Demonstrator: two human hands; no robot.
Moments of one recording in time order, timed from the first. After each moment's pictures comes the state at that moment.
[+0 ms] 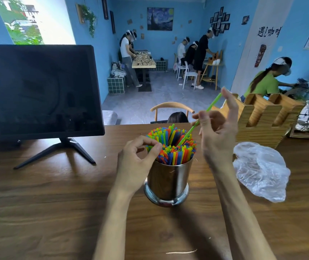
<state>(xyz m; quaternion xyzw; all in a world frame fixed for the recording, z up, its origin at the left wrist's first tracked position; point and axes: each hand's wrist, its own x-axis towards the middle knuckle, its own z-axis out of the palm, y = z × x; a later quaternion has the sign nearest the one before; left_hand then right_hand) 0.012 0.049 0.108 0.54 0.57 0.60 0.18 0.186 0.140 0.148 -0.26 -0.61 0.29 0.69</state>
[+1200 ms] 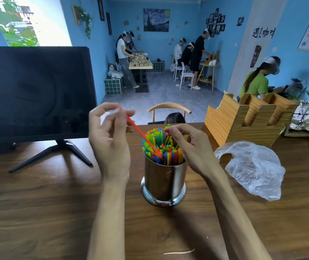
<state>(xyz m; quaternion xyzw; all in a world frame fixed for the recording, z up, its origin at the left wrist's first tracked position) 0.018 0.042 0.163 0.41 0.38 0.83 0.11 0.182 0.131 0.137 -0.37 -0.76 0.32 0.43</state>
